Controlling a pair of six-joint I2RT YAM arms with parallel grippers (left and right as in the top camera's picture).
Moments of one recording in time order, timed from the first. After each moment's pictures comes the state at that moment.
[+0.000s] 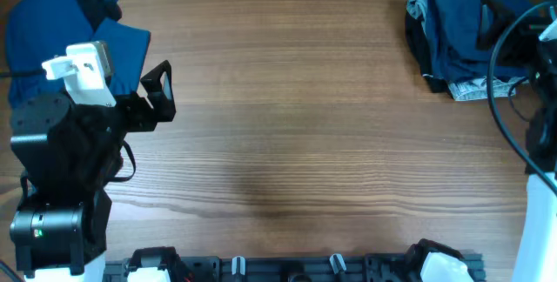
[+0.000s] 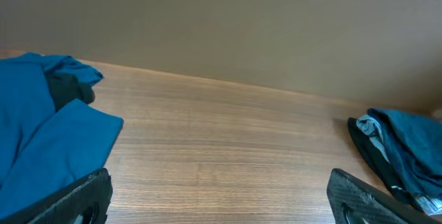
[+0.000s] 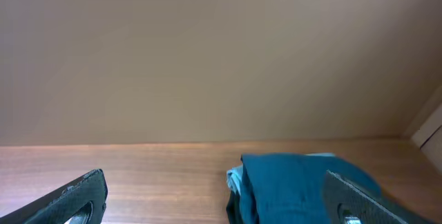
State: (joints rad) left arm 0.05 0.86 1.16 -0.67 0.20 -0.20; right arm -0.35 1.14 1.30 -0.38 -0.39 -0.03
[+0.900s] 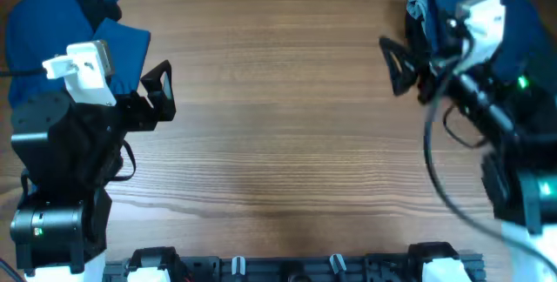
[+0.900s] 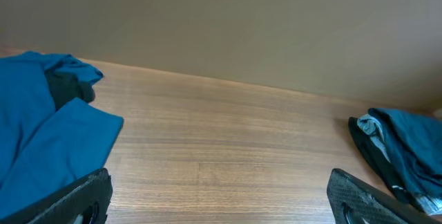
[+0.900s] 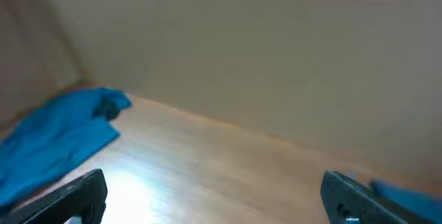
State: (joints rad) left arm 0.05 0.86 1.16 -0.67 0.20 -0.20; right arm 0.07 0.98 1.26 -0.48 -0.38 -0.05
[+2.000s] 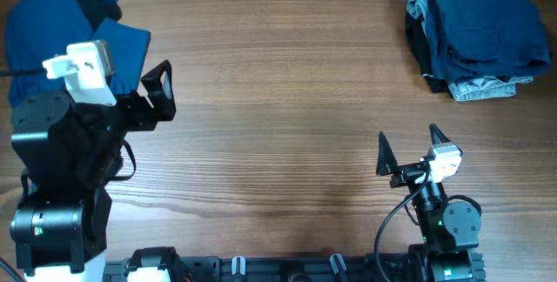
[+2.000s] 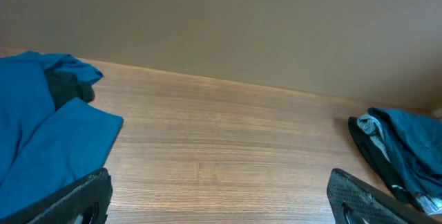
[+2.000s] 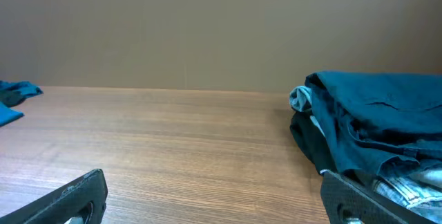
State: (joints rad) left arm 0.05 0.87 1.16 -0.67 0.20 -0.20; right arm 0.08 0.02 0.01 0.00 -0.08 0.04
